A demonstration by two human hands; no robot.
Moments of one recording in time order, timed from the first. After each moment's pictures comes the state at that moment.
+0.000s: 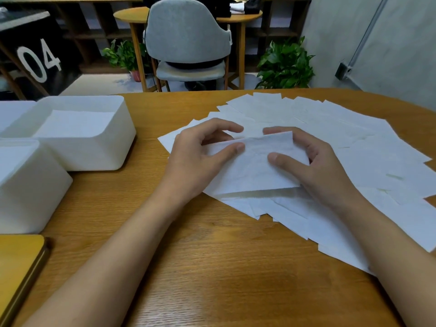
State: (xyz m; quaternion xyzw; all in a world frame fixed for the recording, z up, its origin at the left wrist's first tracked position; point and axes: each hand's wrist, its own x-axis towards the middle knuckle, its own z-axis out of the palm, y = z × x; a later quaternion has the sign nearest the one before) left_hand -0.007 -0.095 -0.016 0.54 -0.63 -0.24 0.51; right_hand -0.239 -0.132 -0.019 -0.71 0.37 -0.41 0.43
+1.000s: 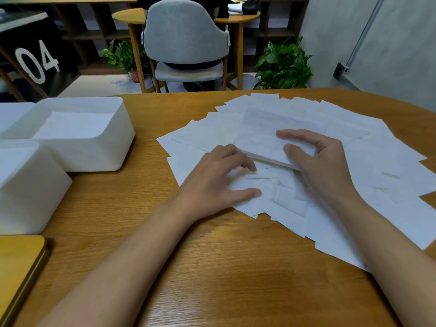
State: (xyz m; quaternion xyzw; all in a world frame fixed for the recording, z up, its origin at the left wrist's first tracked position) left_hand -0.018 -0.096 -0.054 0.50 -0.78 -0.14 0.34; right_hand -0.245 -0.144 -0.029 -0.65 0.47 -0.48 0.35
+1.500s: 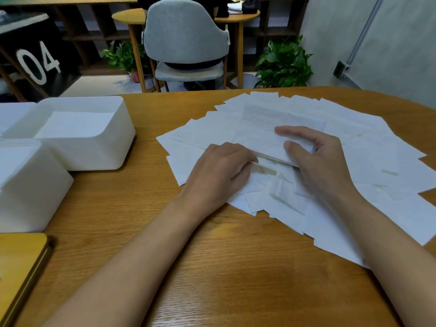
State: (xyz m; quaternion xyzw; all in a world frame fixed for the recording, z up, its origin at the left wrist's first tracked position) left_hand -0.029 -0.106 -0.060 0.47 -0.80 0.01 0.38; right_hand -0.243 -0.144 -0.029 -0.66 0.46 -0.47 0.35
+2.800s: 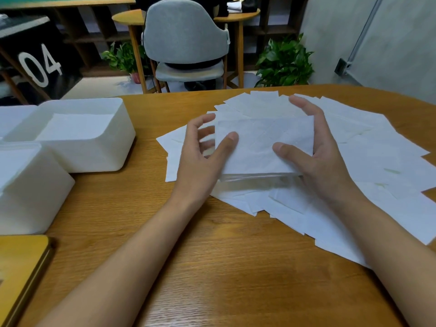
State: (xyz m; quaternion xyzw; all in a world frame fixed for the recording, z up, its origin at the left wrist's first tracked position) left_hand -0.030 -0.087 -0.028 0.54 -0.48 -0.35 0.60; right_hand -0.238 -0.131 -0.020 -0.70 0.35 -0.47 0.40
